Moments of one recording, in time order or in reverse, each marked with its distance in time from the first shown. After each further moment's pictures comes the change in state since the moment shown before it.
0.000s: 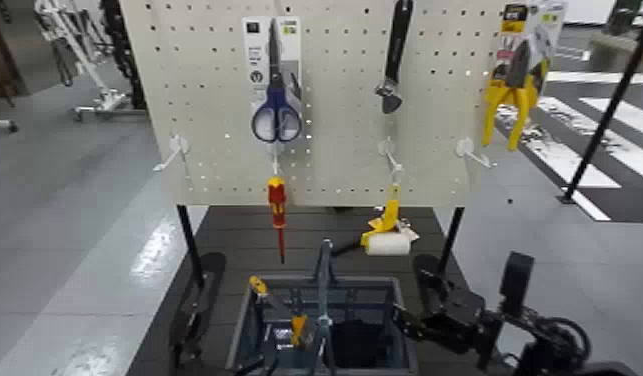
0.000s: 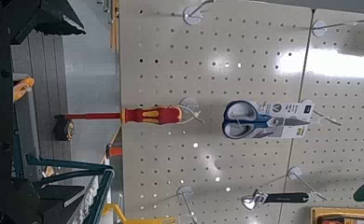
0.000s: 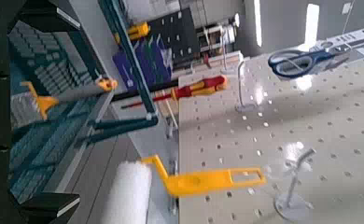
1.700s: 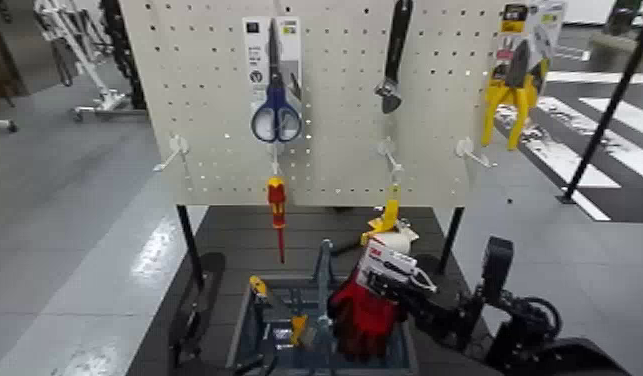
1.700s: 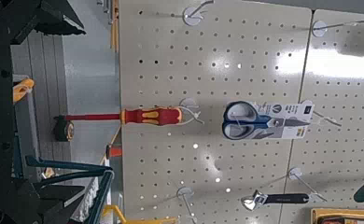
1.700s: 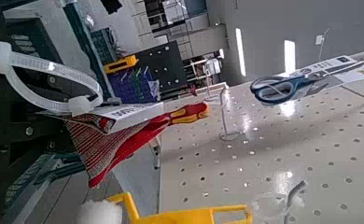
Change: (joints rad) left arm -0.002 0.000 0.002 0.000 0.000 0.002 0.000; right arm -0.127 0.009 0.086 0.131 -0.087 -0.028 0.144
